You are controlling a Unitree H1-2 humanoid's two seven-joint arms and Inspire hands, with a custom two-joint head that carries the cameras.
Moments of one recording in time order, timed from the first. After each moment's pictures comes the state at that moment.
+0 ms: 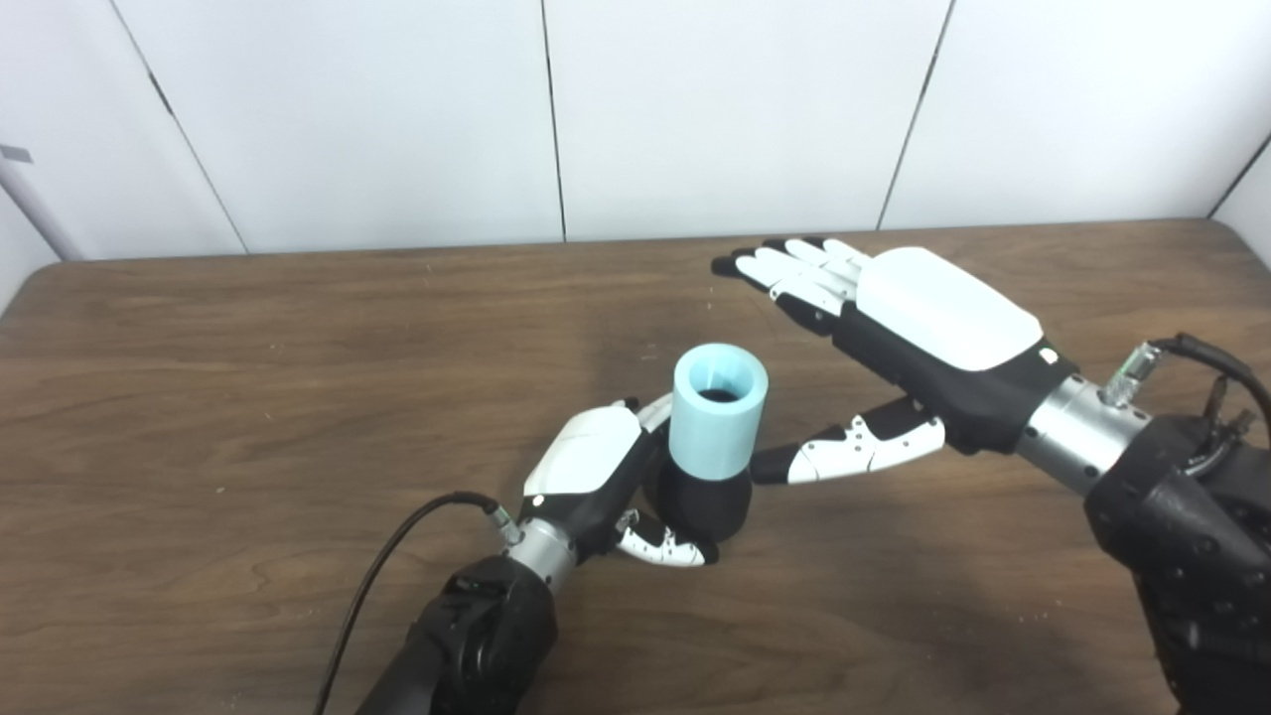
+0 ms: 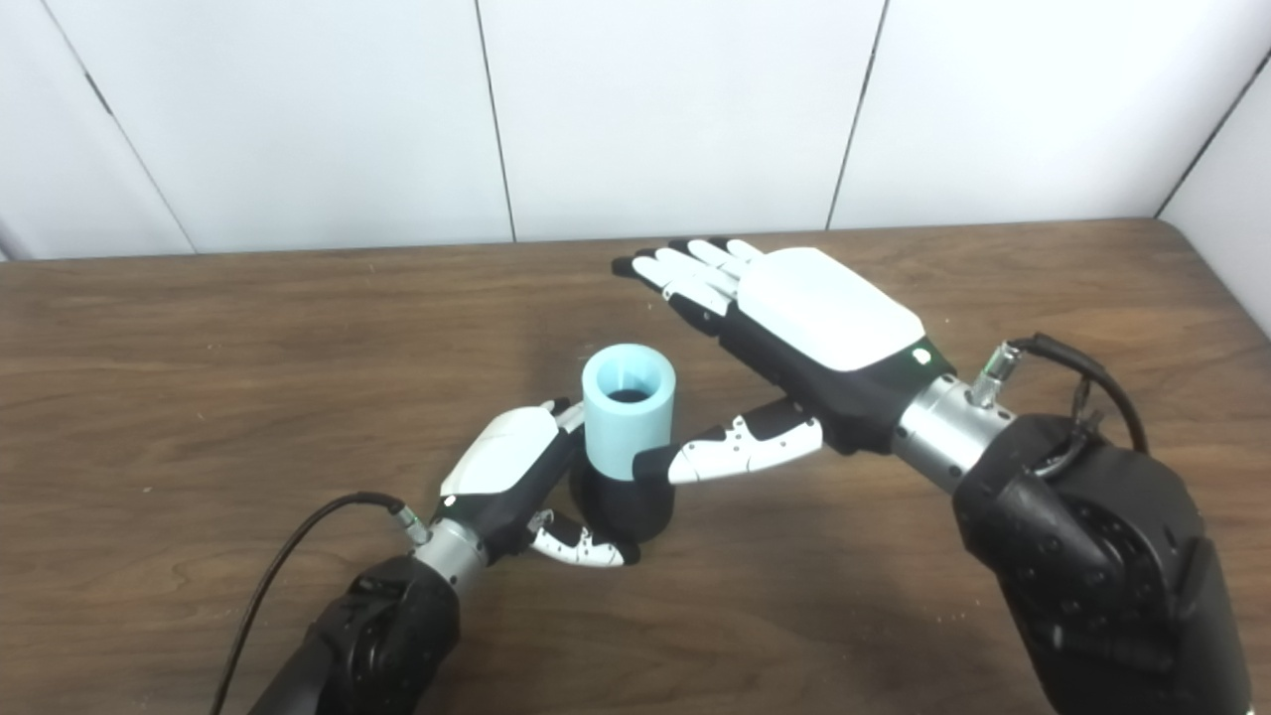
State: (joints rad) left arm -0.22 0.16 -0.55 -0.24 0.82 0.36 -0.35; right arm -0.36 -0.46 0.13 -0.82 -0.71 0.37 0.87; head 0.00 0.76
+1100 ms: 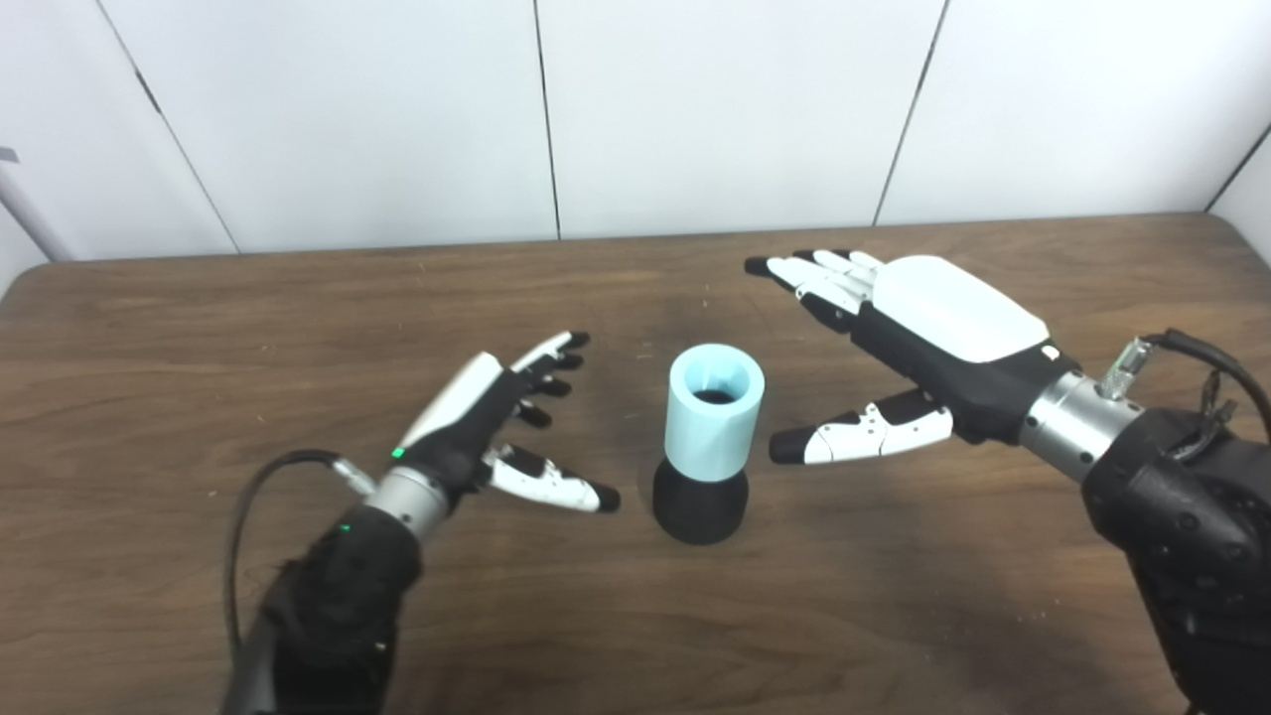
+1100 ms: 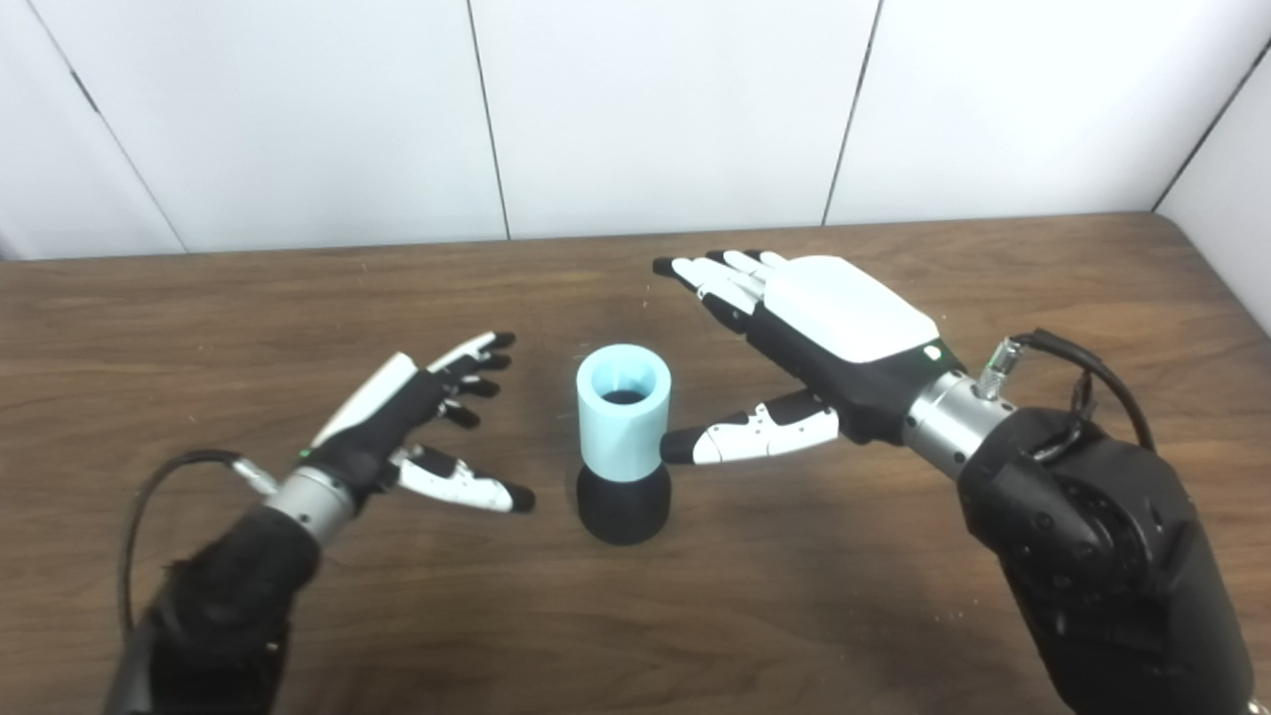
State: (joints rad) left arm -0.22 0.17 -0.13 -0.44 0.52 0.47 -0.55; right arm -0.33 -0.47 0.13 -0.76 -0.72 0.35 0.83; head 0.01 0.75
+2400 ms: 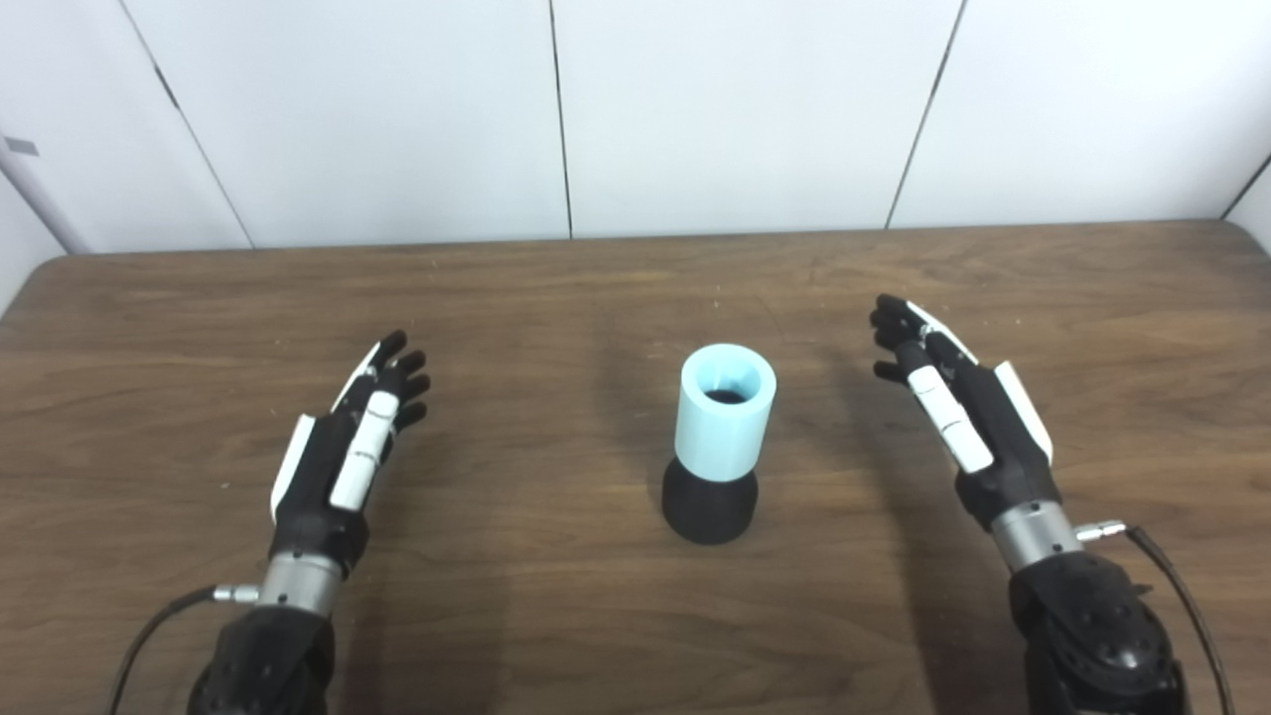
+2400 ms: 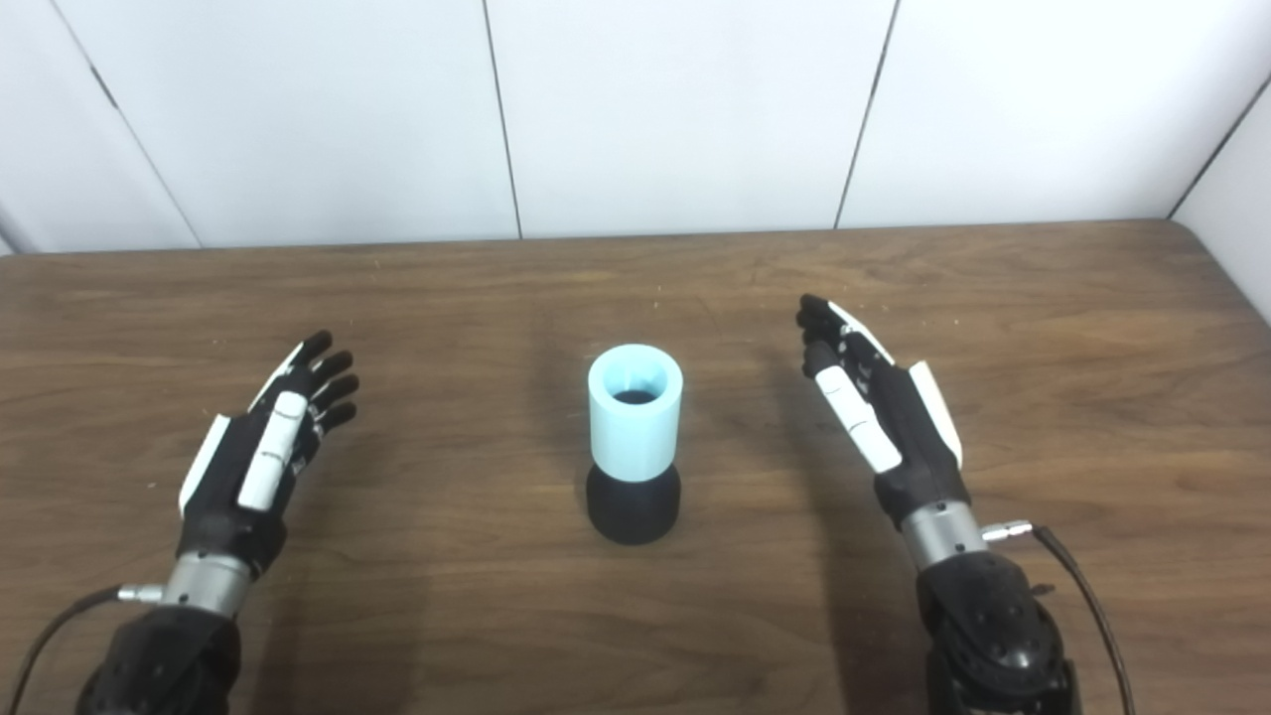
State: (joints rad) left arm 0.01 0.09 0.14 -0.29 0.03 0.23 -0.16; right arm -0.03 -0.09 -0.15 -0.28 -0.07 0.20 0.19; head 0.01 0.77
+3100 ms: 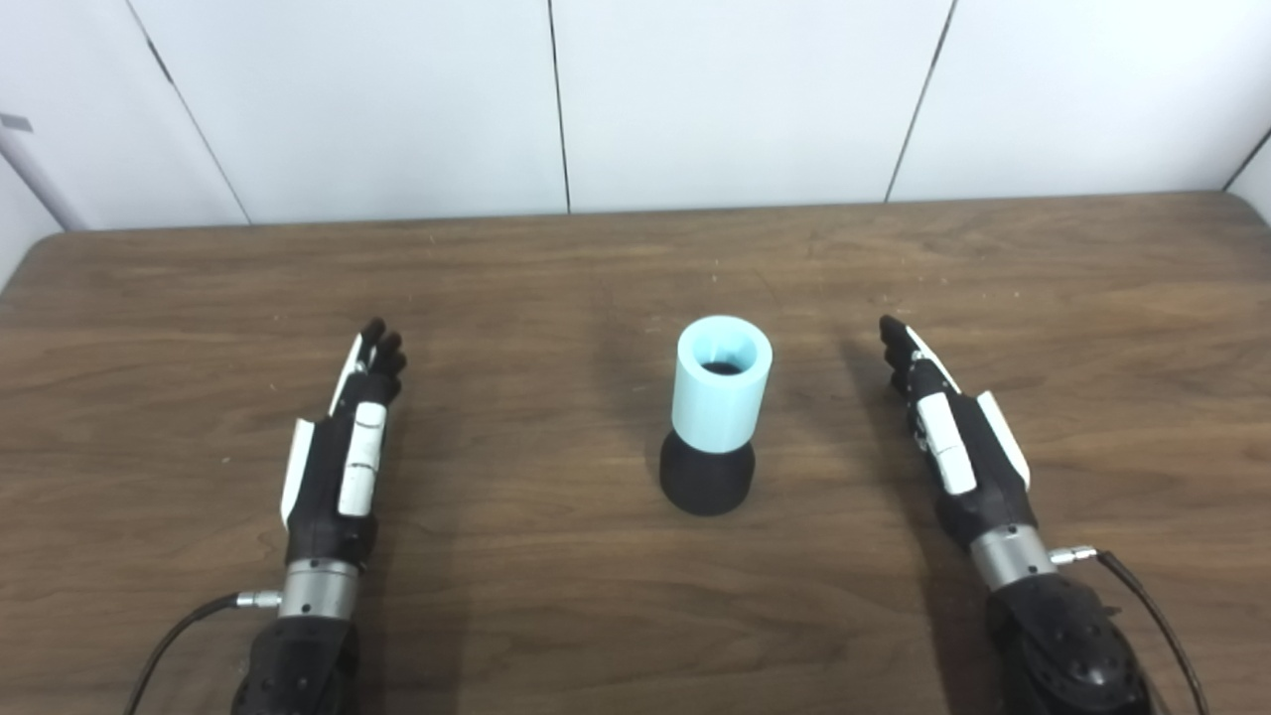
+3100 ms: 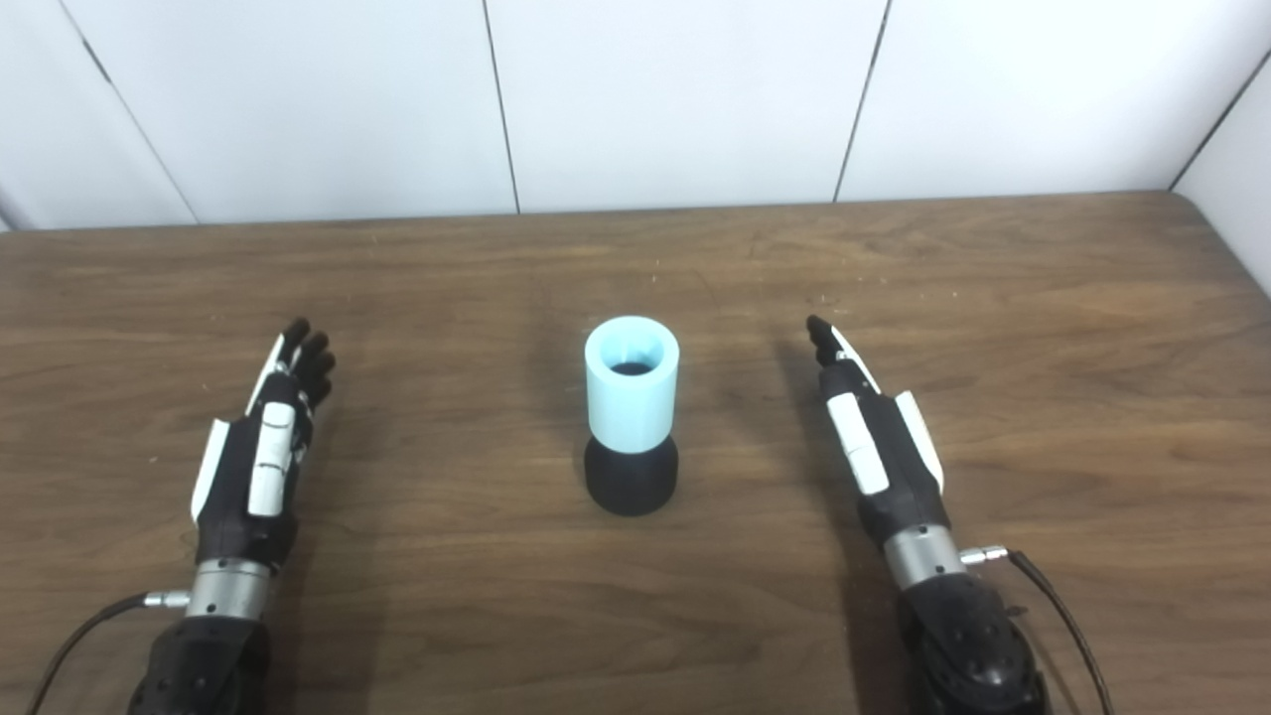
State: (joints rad) left arm 0.04 0.07 0.09 -0.12 0.05 -0.12 -0.05; right arm 0.03 -0.11 -0.07 -0.16 -0.04 0.06 0.13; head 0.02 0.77
